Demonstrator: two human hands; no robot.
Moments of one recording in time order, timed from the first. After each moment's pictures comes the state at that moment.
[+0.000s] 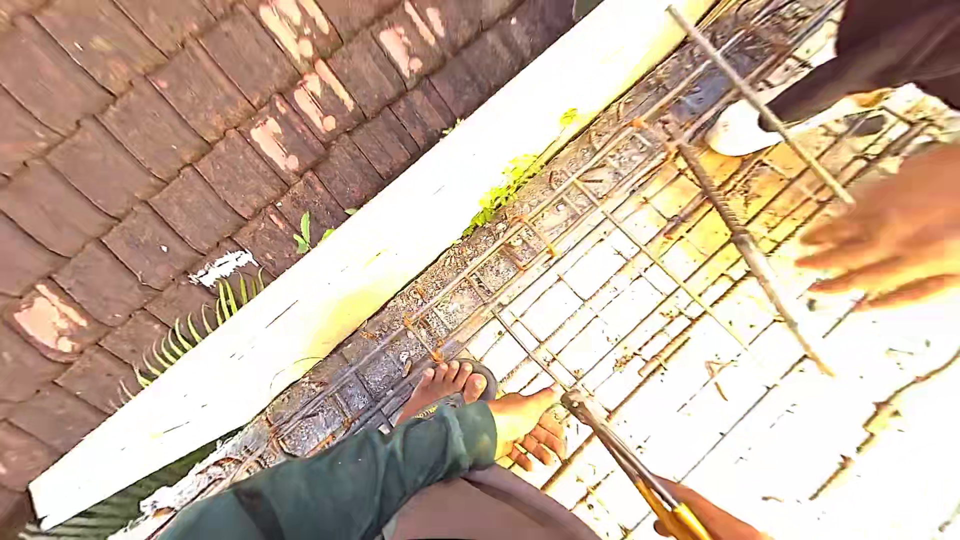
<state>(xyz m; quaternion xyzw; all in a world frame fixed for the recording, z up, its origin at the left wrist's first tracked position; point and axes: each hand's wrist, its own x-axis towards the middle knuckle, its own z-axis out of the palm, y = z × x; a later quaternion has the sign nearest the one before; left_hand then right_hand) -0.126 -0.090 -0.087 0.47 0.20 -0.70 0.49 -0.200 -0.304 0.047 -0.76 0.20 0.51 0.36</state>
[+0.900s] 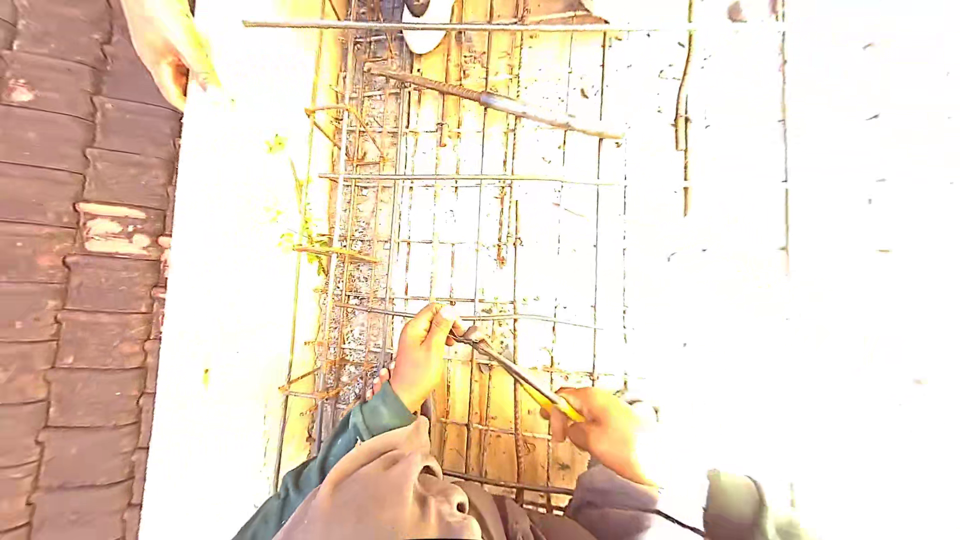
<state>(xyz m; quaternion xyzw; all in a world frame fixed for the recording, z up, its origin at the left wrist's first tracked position) -0.118 -0.126 -0.067 0.78 -0.18 -0.35 0.49 -0.330 -0.294 -0.057 -0.67 0.26 0.38 0.58</state>
